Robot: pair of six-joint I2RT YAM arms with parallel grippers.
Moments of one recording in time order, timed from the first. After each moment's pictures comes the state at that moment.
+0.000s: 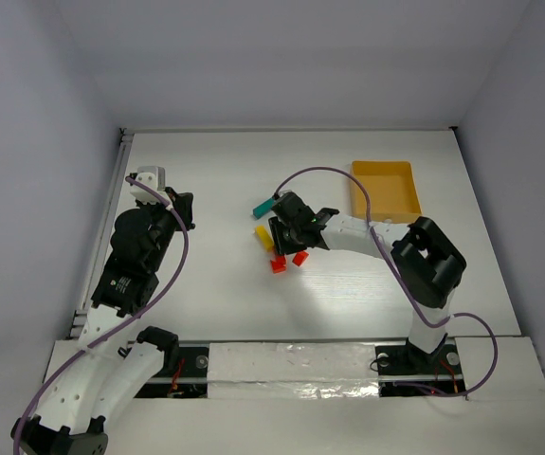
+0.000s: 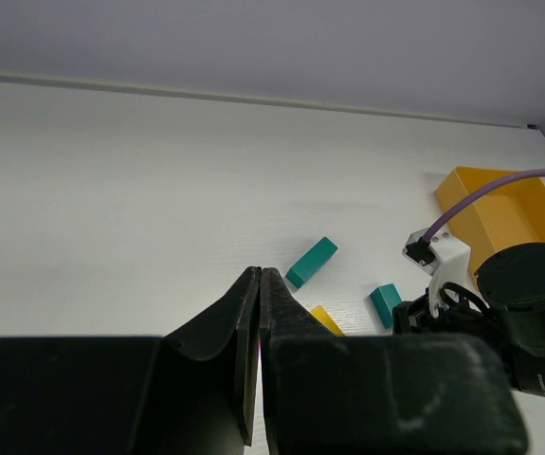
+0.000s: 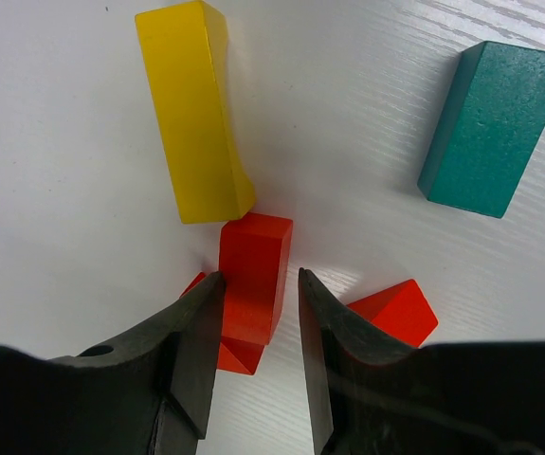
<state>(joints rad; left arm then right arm) -0.33 0.67 0.77 -0.19 -0.12 -0.27 0.83 1.86 1.25 -0.36 0.10 0.50</state>
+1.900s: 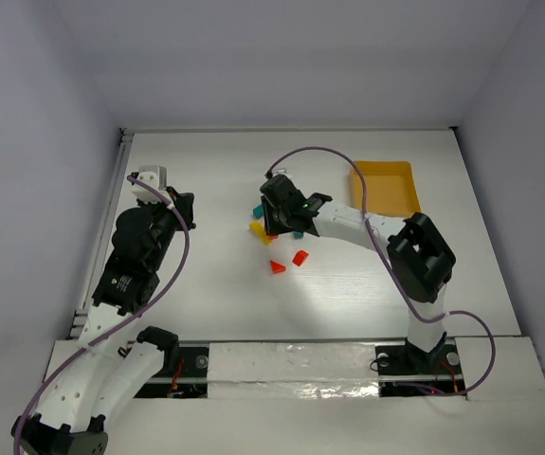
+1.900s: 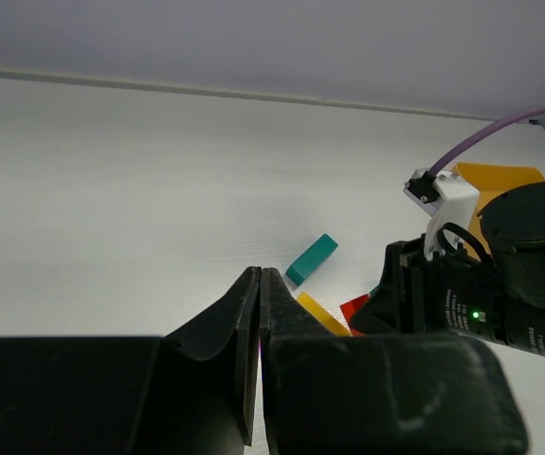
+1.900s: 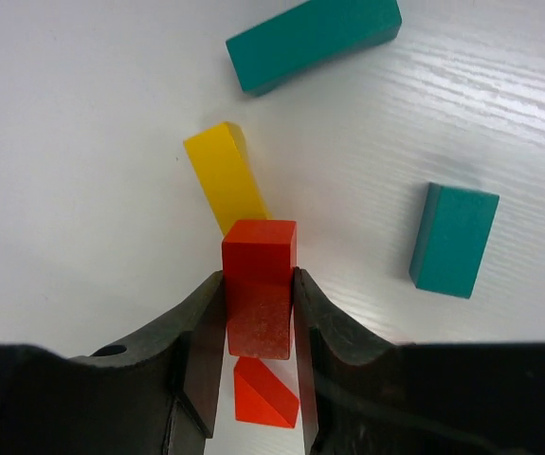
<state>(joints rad) -0.33 0.68 0.77 -0.19 -0.12 -0.27 0.82 1.92 1.44 -0.39 0.20 0.52</state>
